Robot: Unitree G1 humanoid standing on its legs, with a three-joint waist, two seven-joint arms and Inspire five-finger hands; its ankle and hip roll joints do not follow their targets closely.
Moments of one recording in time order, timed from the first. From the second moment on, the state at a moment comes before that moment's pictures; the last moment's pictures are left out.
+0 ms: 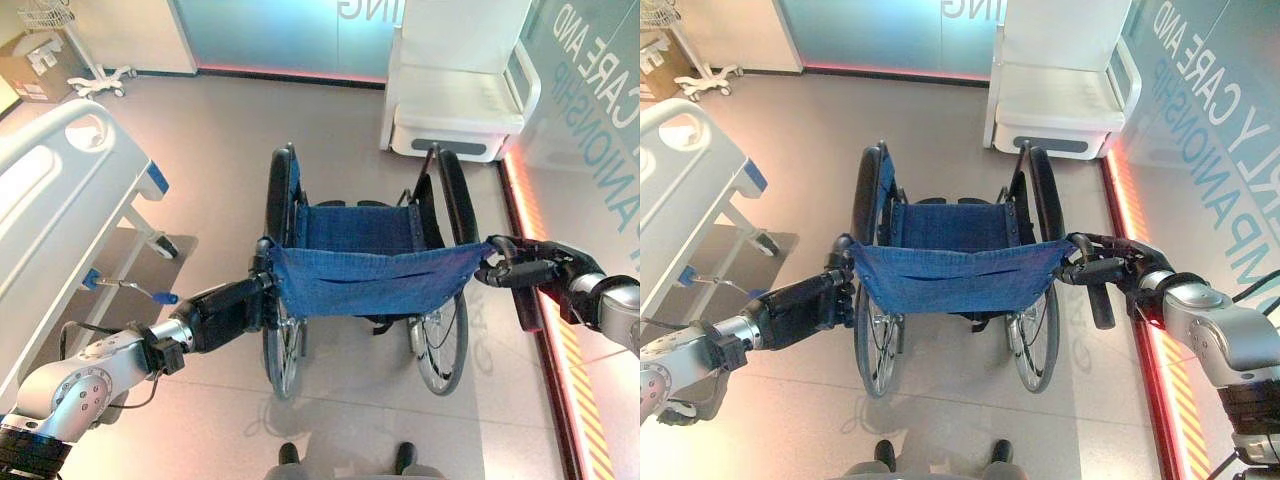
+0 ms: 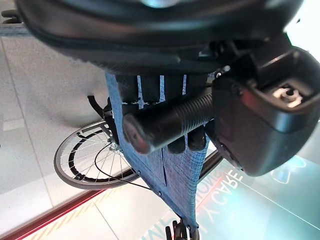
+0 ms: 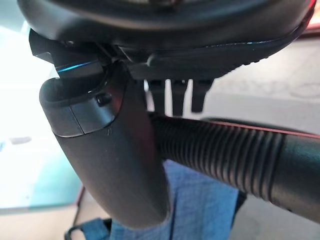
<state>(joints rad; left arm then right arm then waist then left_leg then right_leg) 0.05 1.01 0.00 -0.16 -1.15 0.58 -0.27 -0.25 -1.01 -0.01 -0.06 0.73 0.78 0.01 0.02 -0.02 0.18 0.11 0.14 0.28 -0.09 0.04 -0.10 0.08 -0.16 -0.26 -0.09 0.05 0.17</state>
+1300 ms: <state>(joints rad) 0.03 1.01 -0.04 -0.16 -1.15 0.58 -0.27 -0.28 -1.01 0.02 -0.06 0.56 0.82 0.09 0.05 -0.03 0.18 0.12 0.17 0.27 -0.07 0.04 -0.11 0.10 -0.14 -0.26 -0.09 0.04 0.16</state>
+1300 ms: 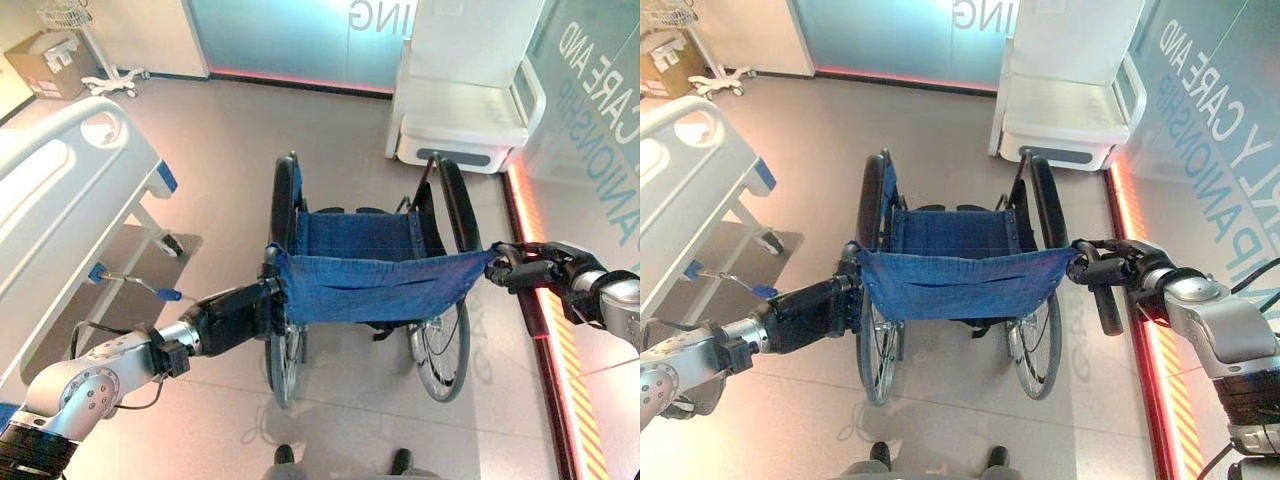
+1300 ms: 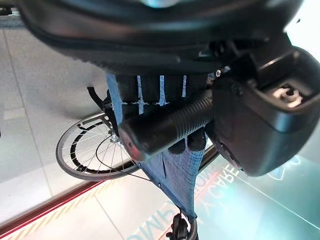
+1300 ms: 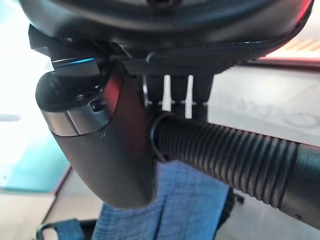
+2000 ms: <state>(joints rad) 0.15 0.95 0.08 -0.20 -1.19 0.57 -0.25 -0.37 -1.09 0.13 -0.13 0.44 0.79 0.20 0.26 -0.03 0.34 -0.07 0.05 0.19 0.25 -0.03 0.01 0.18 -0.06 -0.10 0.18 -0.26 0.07</state>
